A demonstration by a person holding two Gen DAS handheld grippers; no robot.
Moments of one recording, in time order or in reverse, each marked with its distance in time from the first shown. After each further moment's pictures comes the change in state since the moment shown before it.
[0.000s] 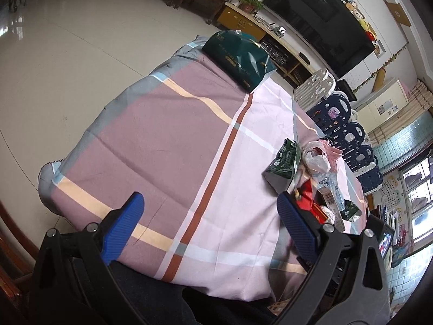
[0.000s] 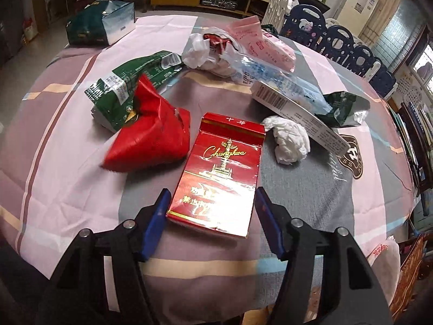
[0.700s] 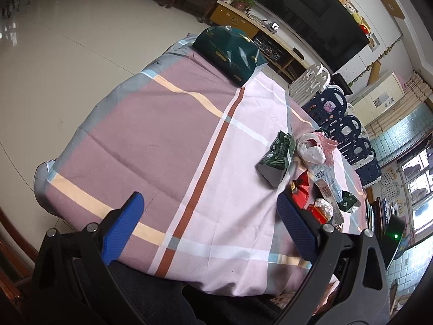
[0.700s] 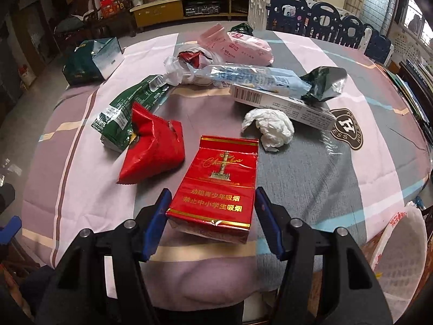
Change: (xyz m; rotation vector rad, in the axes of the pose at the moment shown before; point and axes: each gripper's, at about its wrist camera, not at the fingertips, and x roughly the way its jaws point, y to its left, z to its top) left arm 0.002 -0.007 -0.005 0.029 0.013 -0.022; right arm -0.025 -0.028 -0.008 0.201 -0.035 0.118
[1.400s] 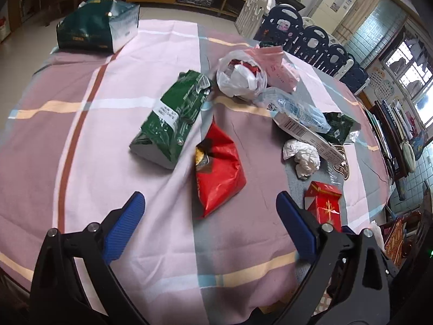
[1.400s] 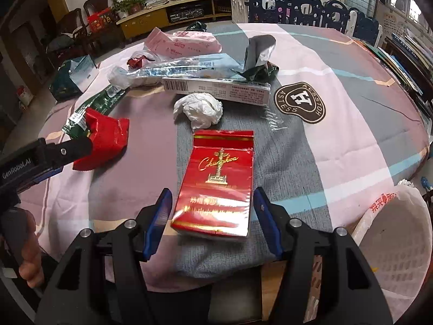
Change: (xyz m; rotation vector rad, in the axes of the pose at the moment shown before) left arm 0.105 -0.150 -0.030 0.446 0.221 -0.028; right arm 0.000 -0.081 -0.025 0.080 -0.014 0.026
